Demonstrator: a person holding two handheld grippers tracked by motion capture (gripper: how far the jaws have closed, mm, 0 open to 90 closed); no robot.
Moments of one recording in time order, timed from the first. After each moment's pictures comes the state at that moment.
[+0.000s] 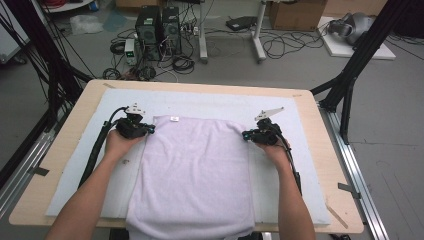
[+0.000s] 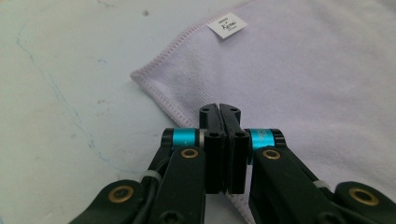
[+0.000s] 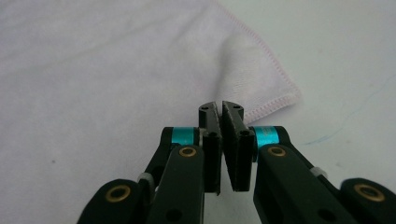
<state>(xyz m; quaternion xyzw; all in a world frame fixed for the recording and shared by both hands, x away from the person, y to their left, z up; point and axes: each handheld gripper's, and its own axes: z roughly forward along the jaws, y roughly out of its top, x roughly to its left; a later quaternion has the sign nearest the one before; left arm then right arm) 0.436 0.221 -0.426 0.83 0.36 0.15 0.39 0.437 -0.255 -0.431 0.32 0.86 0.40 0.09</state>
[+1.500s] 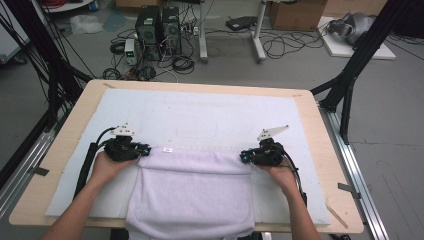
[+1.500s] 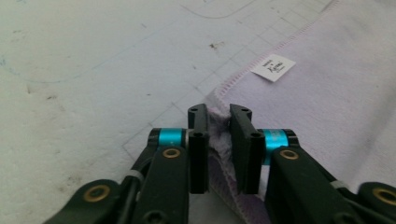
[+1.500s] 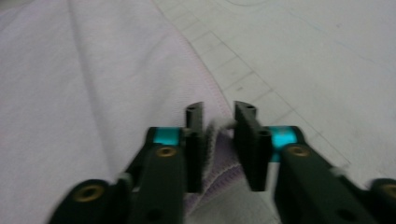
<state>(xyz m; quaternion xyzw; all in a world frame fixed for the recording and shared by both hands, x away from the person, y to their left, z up) 0.366 0.234 -0.437 0.84 0.33 0.10 0.41 0.368 -0.252 -0.433 0.28 0.86 0.42 0.02</state>
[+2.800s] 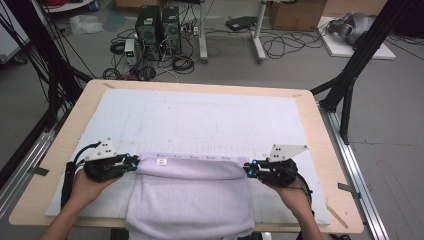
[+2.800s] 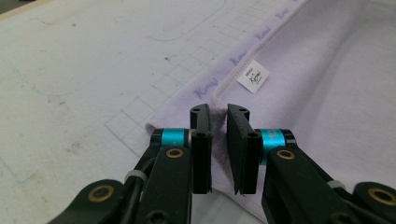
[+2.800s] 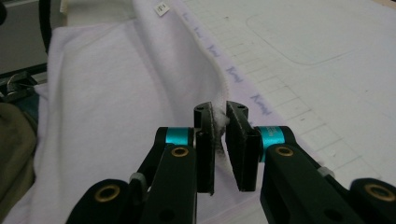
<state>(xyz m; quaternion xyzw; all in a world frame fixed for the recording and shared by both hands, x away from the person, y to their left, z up) 0.282 0.254 -0.409 0.83 0.27 0.16 0.45 0.284 -0.258 -0.392 0.21 0.85 0.48 0.08</state>
